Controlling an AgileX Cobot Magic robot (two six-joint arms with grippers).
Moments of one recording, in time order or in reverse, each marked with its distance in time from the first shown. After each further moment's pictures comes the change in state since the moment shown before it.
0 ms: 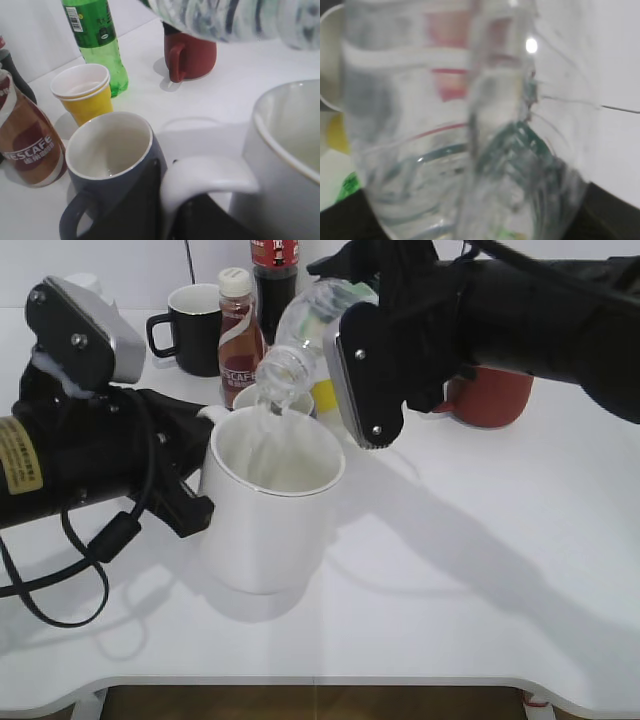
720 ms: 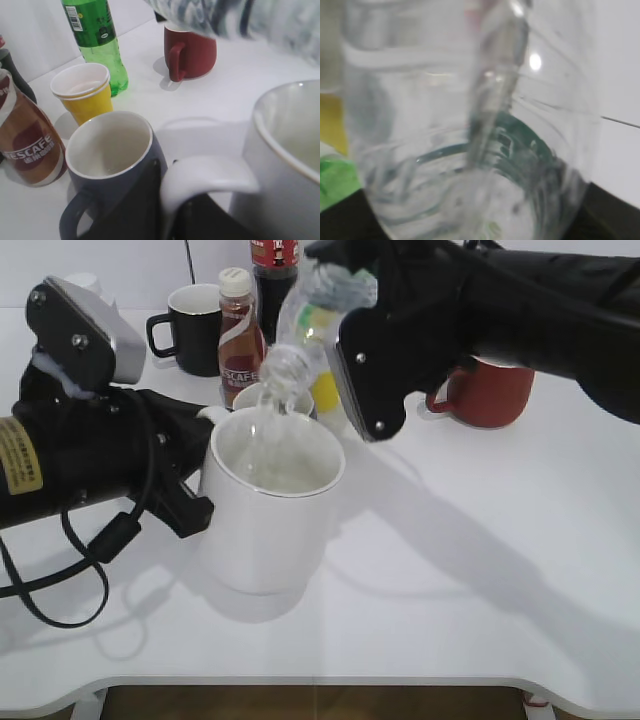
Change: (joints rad) left arm 0.000 0.000 0.000 0.000 0.001 0.000; right arm 0.000 0.003 0.000 0.111 -0.065 -0.218
